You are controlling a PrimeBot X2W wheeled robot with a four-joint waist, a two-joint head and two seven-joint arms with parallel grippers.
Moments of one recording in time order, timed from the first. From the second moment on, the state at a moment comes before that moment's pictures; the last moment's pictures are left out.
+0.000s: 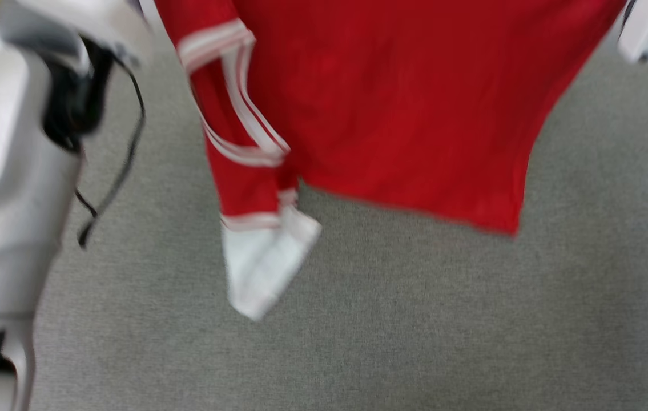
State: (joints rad) left arm -1.05 0.42 -0.42 0.43 -0.65 0.04 -0.05; right arm -1.06 -0.25 0.03 0.55 0.28 0.13 0.48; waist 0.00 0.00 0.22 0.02
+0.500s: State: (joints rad) left arm -1.62 0.45 -0.36 0.60 -0.58 0.01 -0.11; right arm -1.57 -0.27 0.02 0.59 0.21 0.13 0.31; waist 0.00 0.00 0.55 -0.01
